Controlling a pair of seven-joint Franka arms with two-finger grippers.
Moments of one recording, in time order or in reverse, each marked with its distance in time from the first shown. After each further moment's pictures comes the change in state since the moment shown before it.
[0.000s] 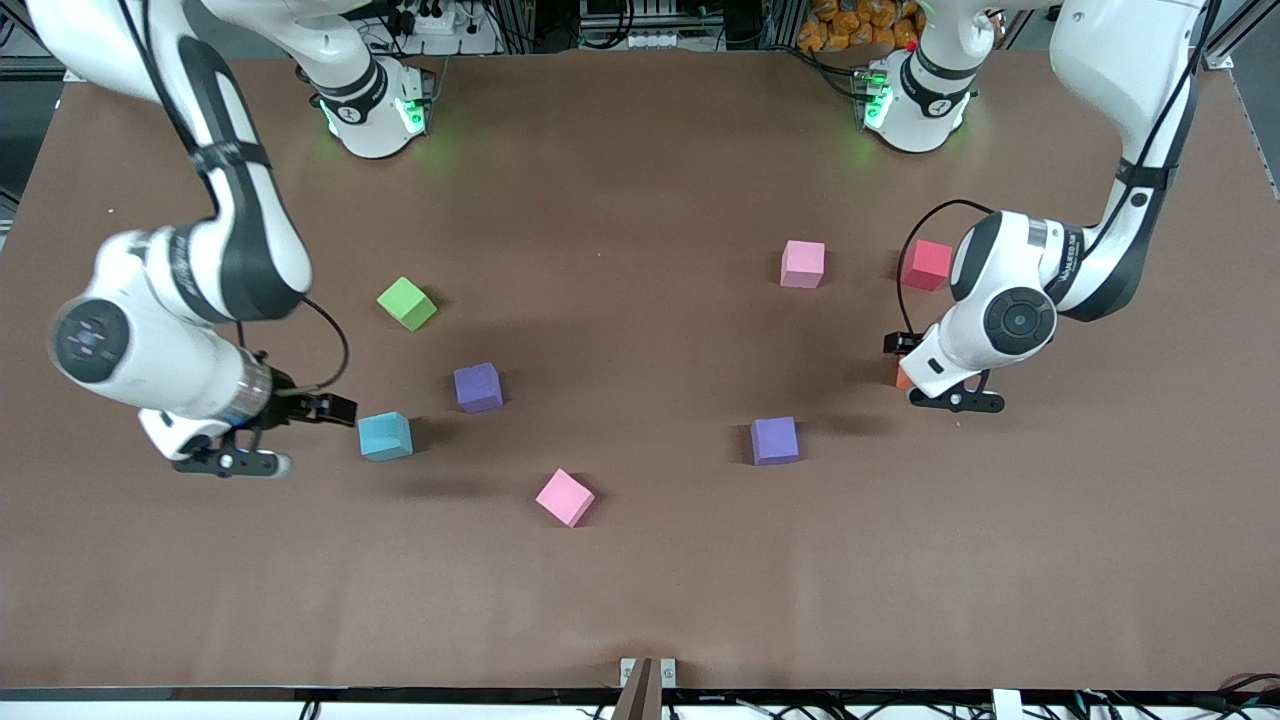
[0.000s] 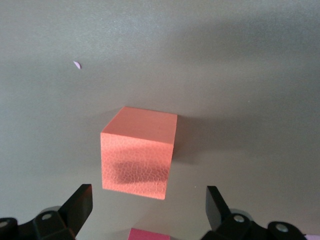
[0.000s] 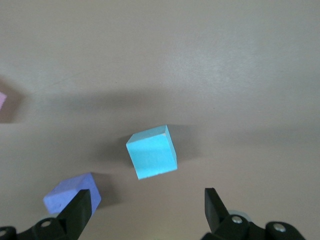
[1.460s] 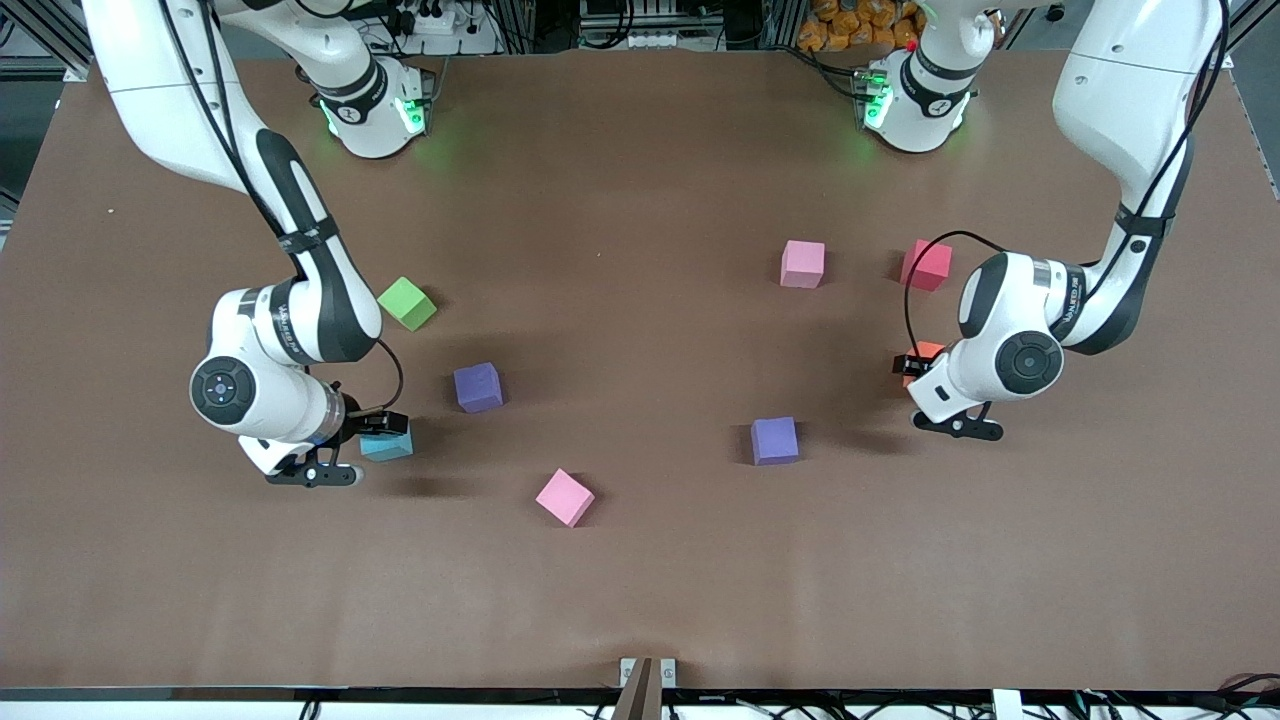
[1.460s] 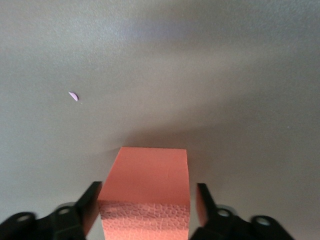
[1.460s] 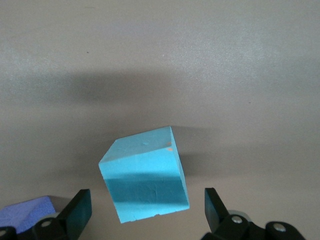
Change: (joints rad) left arm 0.044 0.130 0.008 0.082 0.010 0.021 0.103; right arm 0.027 0.138 -0.005 -0.087 -0.001 0.175 -0.037
